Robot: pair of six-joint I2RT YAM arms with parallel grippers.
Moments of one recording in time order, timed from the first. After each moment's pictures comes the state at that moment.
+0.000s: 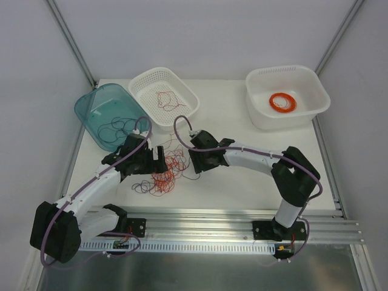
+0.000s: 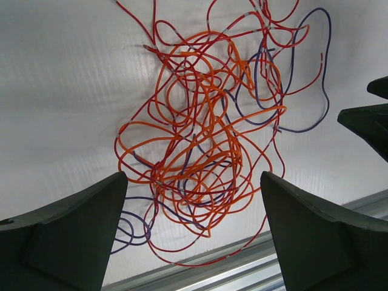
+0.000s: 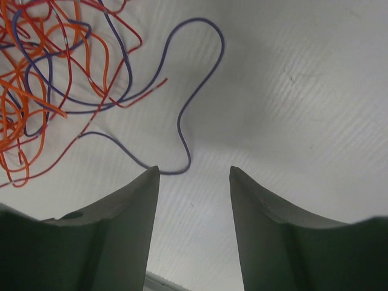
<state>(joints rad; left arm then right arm) -0.40 1.05 0.63 -0.51 0.12 -0.46 0.90 1.72 1.12 -0.48 0.07 0.45</state>
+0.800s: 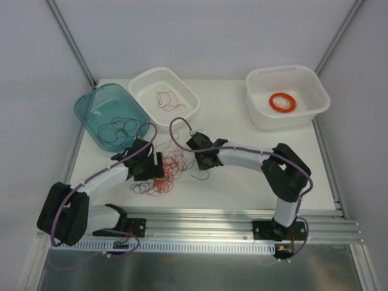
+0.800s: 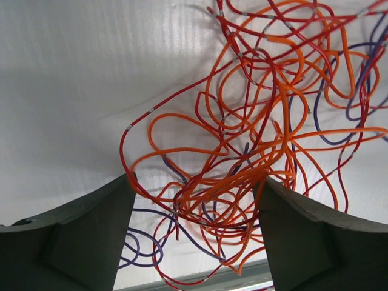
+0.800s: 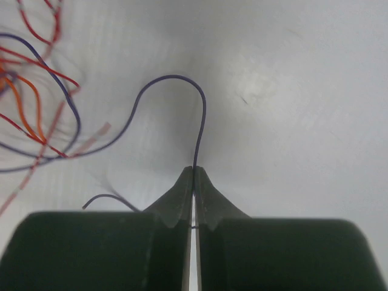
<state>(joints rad) -0.41 1.20 0.56 -0.45 0.05 -0.53 0.93 1.88 1.22 -0.48 0.25 0.49</state>
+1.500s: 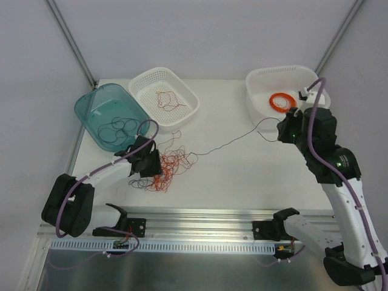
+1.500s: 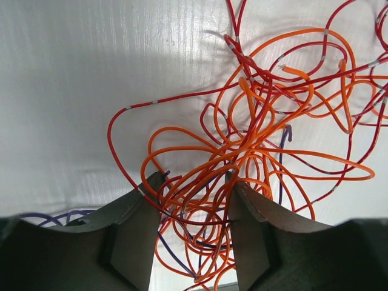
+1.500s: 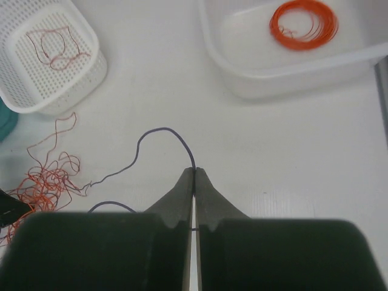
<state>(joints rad) -0.41 1.29 0.59 -0.39 0.02 -0.57 0.37 0.93 1.29 -0.85 0.24 0.29</state>
